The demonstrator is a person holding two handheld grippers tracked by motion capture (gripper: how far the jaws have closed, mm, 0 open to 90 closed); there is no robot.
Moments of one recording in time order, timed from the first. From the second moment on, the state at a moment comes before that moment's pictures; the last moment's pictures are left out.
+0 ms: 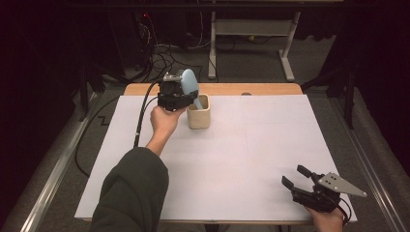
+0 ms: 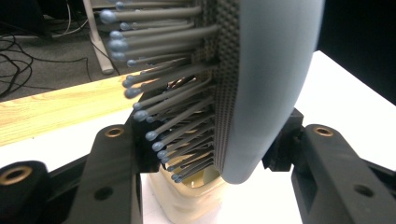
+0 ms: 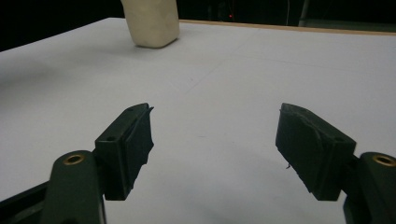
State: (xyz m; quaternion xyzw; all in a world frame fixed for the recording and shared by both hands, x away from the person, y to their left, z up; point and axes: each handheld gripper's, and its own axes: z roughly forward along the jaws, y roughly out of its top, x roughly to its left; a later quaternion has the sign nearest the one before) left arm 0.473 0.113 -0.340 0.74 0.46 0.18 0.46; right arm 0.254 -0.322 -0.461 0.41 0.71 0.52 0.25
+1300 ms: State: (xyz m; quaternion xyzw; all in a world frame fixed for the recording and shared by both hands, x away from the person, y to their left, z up) left arm 0.481 0.114 -0.357 0.73 0.48 0.16 0.45; right arm 0.254 -0.322 -0.462 0.41 0.71 0.51 0.25
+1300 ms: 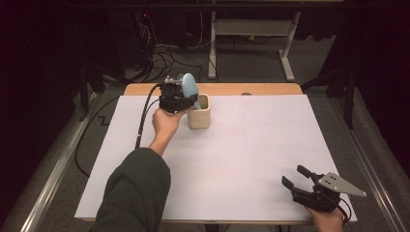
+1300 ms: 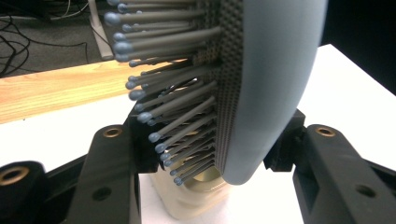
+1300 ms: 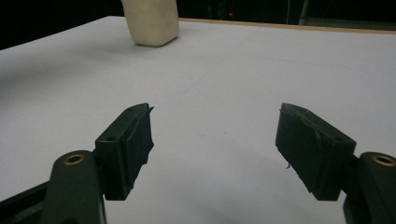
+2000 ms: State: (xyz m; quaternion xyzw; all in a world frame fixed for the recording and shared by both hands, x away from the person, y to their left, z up) left arm 0.482 0.114 -0.361 0.74 0.48 0.17 0.44; right arm 0.254 -0.321 -0.462 0.41 0.71 0.51 0.25
